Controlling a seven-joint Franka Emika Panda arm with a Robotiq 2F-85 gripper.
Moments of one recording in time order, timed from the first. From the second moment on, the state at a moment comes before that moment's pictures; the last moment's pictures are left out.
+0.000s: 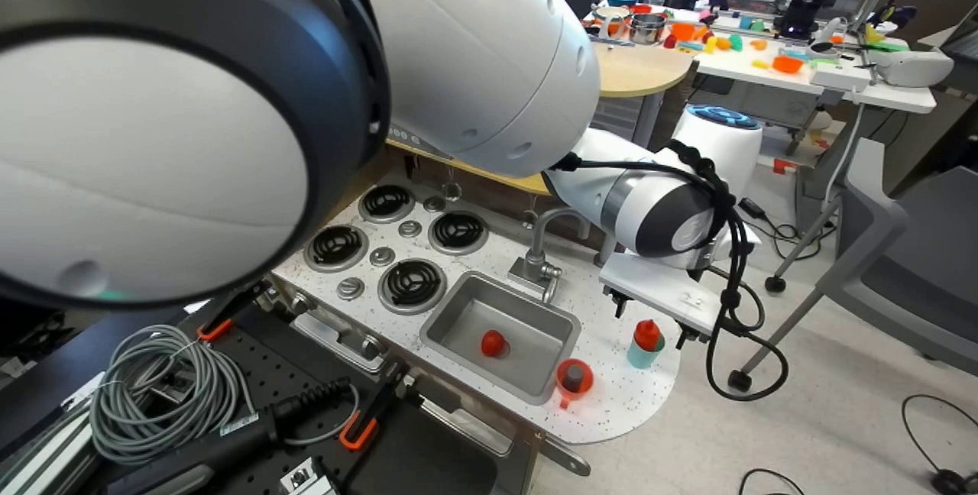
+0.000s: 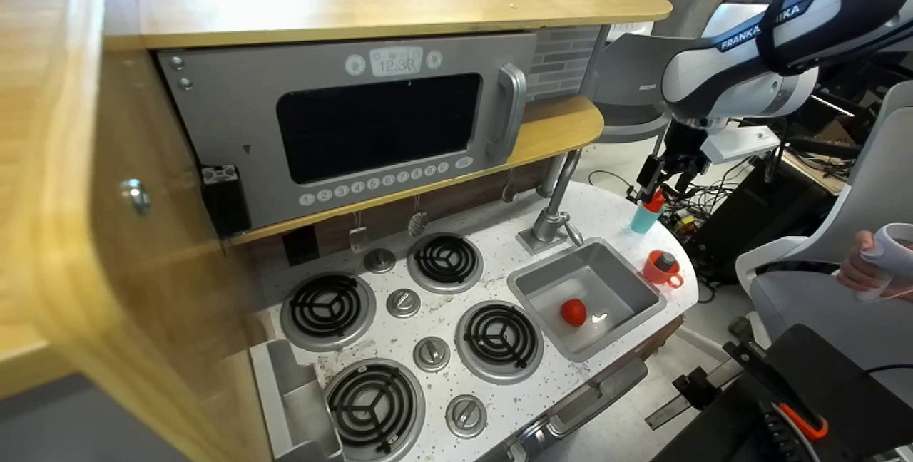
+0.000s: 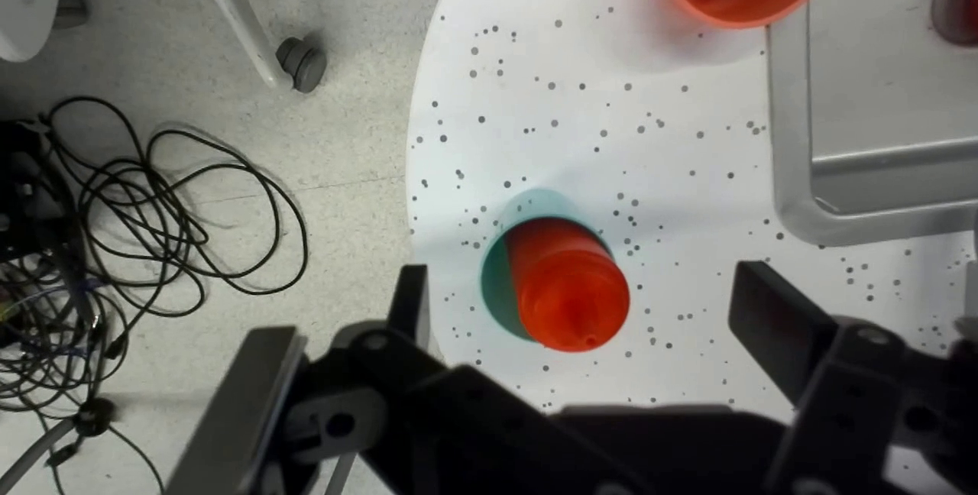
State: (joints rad) arm -0.41 1.14 -0.13 -1.20 -0.01 2.30 -0.35
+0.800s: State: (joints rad) arm -0.40 1.22 -0.13 -1.09 -0.03 2.26 -0.35
